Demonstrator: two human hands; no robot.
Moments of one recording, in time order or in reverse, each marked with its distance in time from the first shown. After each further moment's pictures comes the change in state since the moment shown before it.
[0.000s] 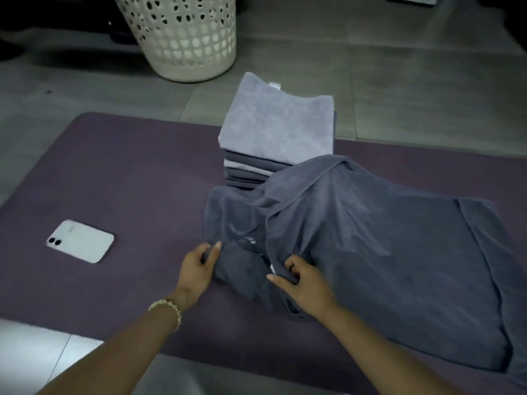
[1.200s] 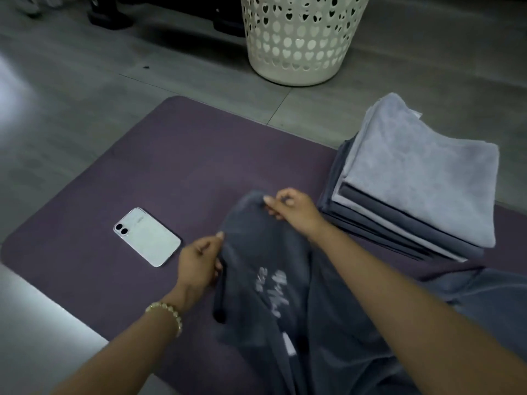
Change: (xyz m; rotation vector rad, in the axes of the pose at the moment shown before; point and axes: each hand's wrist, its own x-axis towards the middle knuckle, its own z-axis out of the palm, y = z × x) left_hand 0.081 -0.045 -0.112 -0.333 0.283 -0.283; right_hand 0.234 -0.176 0.094 0.350 -0.165 -0.130
